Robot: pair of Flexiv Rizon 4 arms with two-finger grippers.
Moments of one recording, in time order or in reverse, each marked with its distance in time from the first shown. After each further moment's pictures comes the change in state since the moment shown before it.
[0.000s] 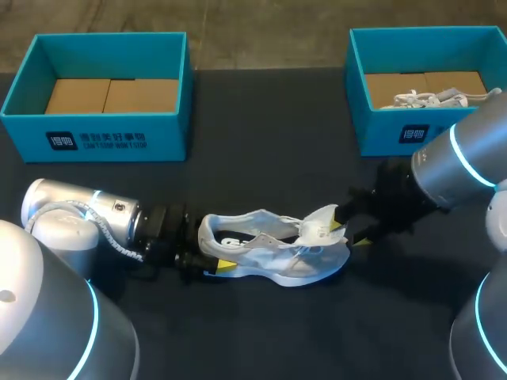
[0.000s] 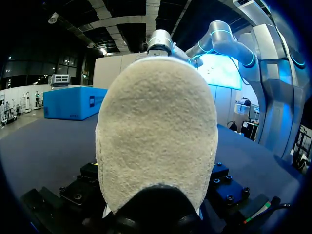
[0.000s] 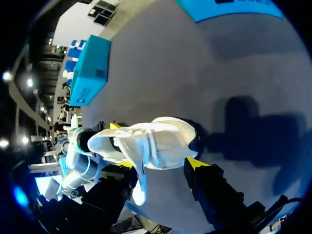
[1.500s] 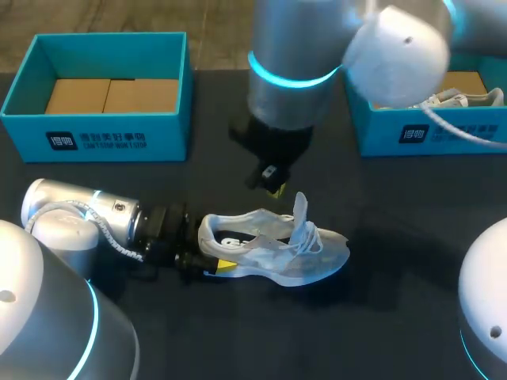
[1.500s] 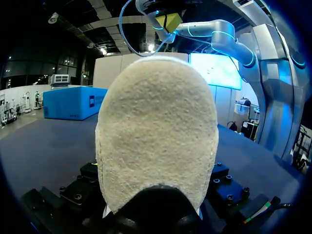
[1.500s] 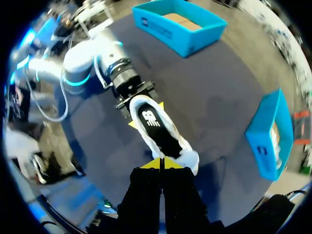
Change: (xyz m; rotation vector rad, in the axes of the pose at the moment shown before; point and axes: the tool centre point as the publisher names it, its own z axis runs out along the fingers) left arm 0.000 0.000 0.000 0.000 0.000 0.000; right arm 0.155 -0.016 -0.026 0.207 -0.511 -1.121
